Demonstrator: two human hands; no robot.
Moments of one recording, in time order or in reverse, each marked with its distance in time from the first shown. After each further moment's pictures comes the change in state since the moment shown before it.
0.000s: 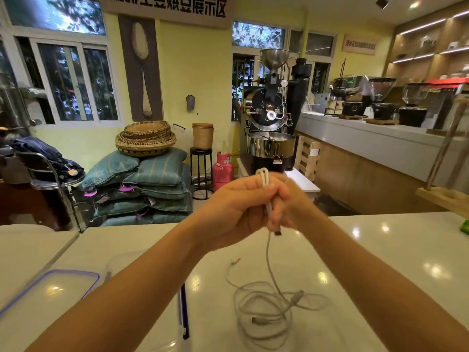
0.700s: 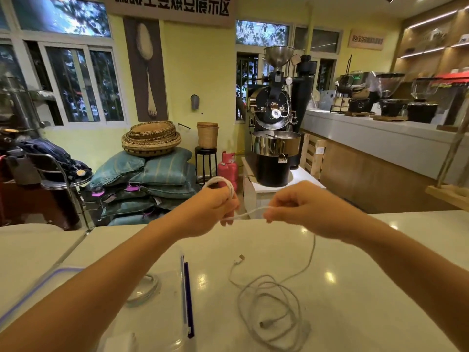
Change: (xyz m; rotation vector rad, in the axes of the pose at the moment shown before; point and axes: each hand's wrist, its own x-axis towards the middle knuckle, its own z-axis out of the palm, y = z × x) left_hand -0.018 0.001 -0.049 1.155 0.430 -0.303; right_hand -0.049 -0.050 0.012 -0.822 -0.173 0.064
